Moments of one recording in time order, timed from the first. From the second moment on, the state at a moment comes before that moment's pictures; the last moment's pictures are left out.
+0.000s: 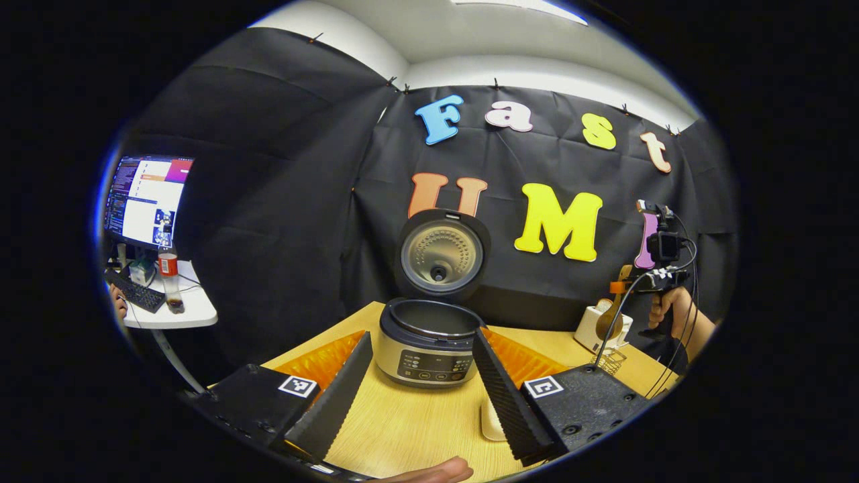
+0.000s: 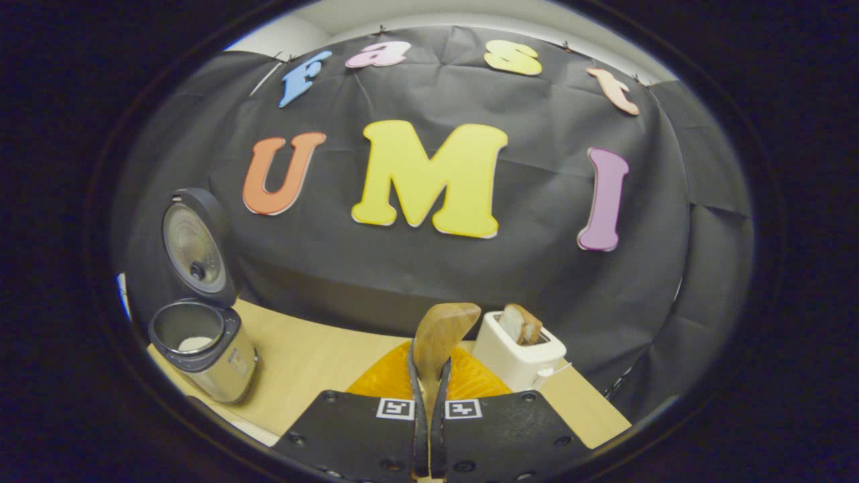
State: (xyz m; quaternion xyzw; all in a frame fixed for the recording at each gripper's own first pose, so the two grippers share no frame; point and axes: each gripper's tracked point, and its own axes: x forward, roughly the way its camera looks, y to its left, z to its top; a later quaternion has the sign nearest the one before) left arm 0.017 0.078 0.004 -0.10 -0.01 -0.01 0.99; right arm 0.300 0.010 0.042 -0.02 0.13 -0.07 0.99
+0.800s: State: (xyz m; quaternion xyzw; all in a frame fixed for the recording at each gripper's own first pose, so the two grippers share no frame) left arm 0.025 0.062 -0.009 -0.06 0.00 0.00 1.00; right arm 0.276 -0.079 -0.081 0.14 0.17 -0.11 0.97
